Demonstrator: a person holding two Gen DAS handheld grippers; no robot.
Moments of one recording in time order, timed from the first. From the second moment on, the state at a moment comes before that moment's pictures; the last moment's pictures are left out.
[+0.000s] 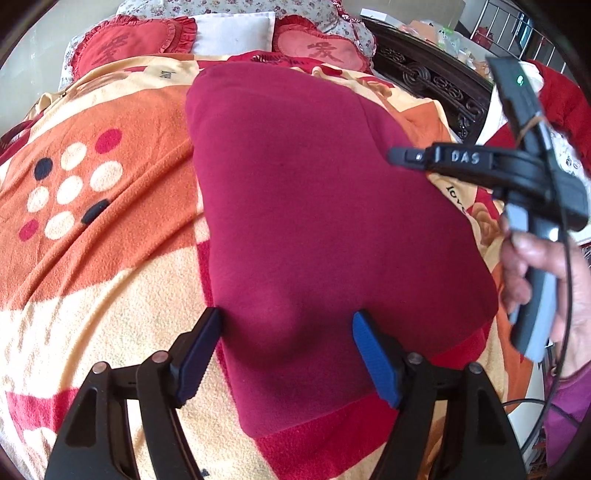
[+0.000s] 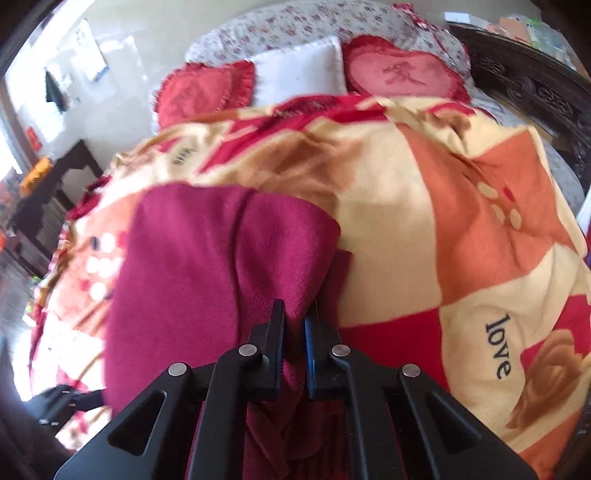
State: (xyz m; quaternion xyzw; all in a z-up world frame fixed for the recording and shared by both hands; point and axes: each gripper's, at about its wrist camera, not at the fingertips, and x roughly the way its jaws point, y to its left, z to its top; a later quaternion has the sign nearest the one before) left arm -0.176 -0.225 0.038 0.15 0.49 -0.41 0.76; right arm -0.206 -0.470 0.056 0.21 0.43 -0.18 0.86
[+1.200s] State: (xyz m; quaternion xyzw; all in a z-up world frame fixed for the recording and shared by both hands) left arm -0.171 -0.224 0.042 0.13 0.51 -0.39 0.76; right arm -0.254 -0.409 0.058 0.16 0.44 -0.15 0.87
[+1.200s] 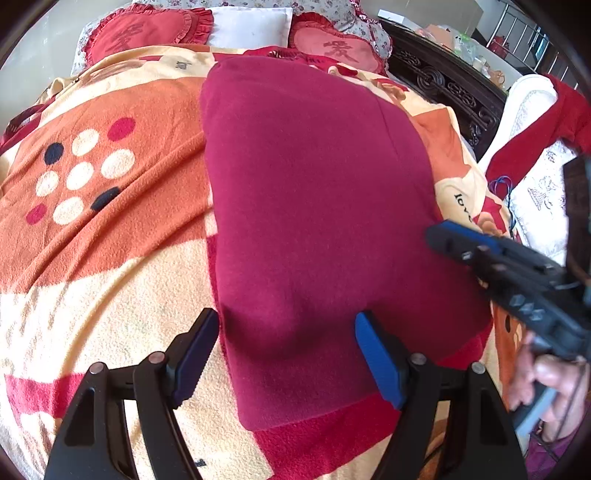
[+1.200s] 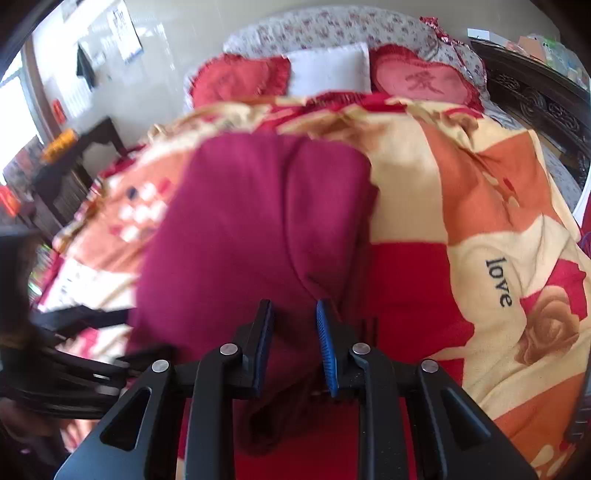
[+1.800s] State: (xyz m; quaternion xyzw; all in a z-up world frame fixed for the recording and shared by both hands) left arm -0.099 -0.229 0.043 -0.01 0.55 -0.43 0.72; right arm -0.251 -0.481 0.038 0.33 0.37 -0.08 0.86
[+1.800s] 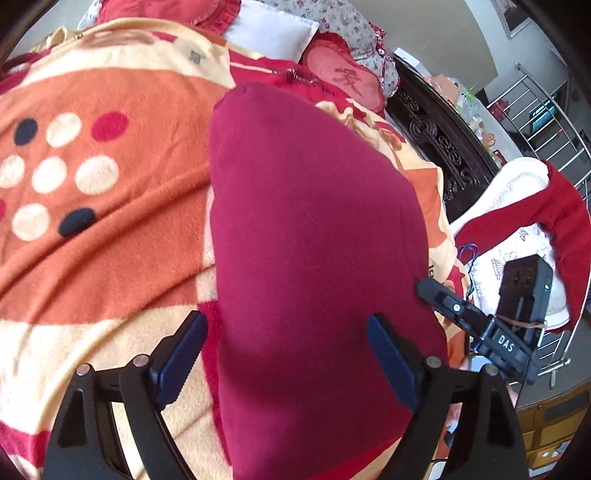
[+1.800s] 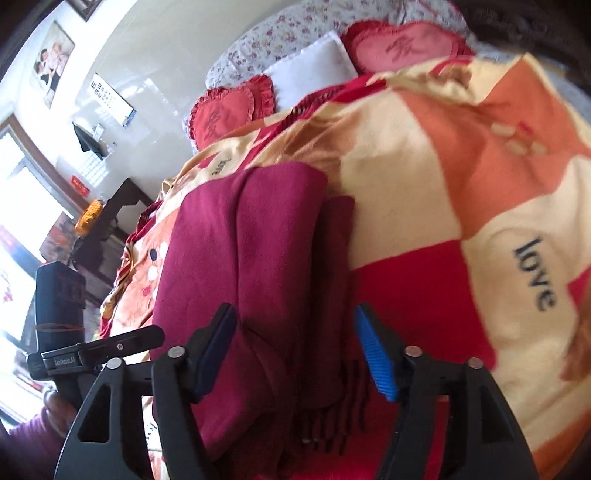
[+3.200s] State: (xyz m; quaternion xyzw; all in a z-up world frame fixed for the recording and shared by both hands) left arm -0.123 -0.183 0.087 0.06 0.51 -0.43 0.75; right arm -0.220 -0.416 0.079 0.34 0.35 0.01 0.87
